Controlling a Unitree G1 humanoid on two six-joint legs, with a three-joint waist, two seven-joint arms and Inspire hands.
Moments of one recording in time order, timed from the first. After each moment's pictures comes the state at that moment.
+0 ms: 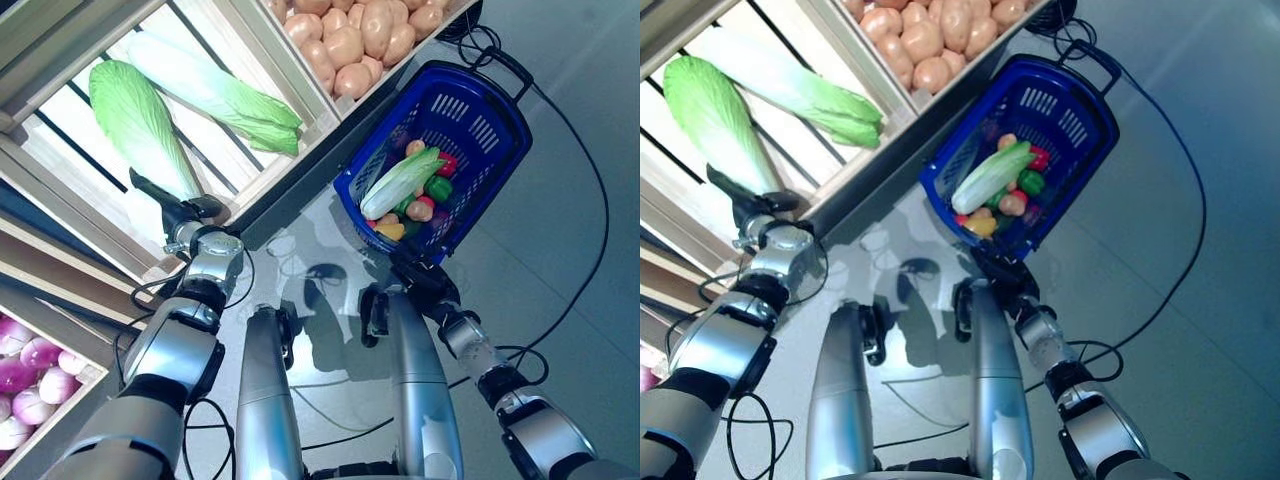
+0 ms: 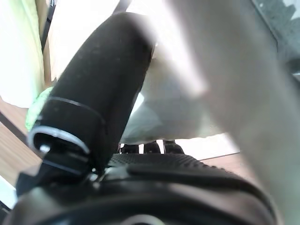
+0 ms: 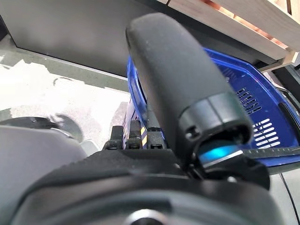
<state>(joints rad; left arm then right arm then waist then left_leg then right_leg) -0.99 0.46 -0.34 1.17 -0.50 -0.03 0.88 -0.52 -0.30 0.36 0.88 1.31 -0.09 0.15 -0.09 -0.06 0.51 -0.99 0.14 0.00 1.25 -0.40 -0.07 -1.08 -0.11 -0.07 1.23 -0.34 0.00</state>
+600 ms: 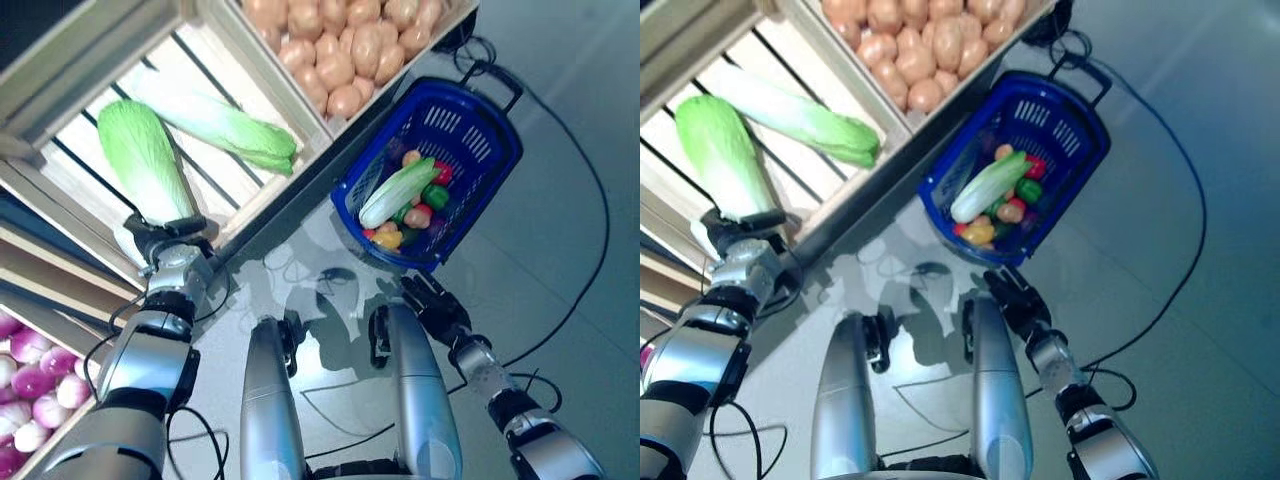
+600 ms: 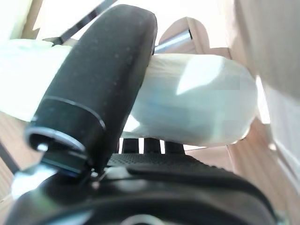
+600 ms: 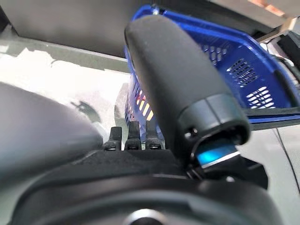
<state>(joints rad) -0.86 0.52 -0.21 1.16 -0.74 0.00 0.67 -0.37 -0.31 0.32 0.87 1.31 -0.09 0.14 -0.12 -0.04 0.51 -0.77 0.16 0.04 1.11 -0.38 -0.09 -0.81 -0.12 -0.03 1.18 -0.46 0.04</state>
